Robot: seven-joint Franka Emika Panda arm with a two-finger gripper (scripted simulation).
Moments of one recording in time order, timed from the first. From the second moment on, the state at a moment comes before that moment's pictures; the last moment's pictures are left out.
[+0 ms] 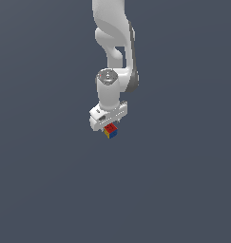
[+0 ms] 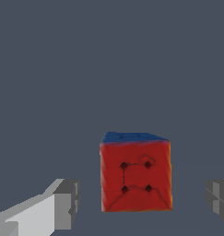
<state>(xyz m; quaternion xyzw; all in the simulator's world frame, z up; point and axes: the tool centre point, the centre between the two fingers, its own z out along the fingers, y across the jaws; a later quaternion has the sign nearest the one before) -0.089 -0.025 0.084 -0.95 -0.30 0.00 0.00</state>
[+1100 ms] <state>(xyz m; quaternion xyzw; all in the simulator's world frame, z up) -0.090 -0.025 0.034 -0.95 -0.30 0.00 0.00</state>
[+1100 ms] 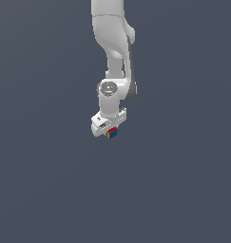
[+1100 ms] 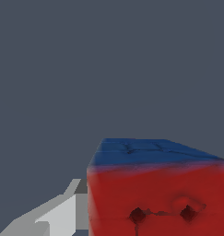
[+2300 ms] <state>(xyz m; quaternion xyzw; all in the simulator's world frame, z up) -0.042 0.027 0.057 -0.95 -0.30 0.00 0.00</state>
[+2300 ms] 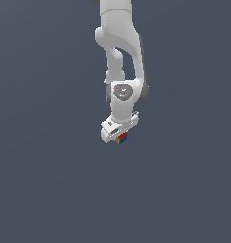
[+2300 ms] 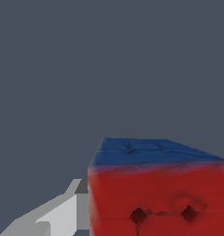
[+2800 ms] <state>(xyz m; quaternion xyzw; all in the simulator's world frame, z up) 0.014 0.085 0.083 -0.95 -0.30 0.00 0.00</state>
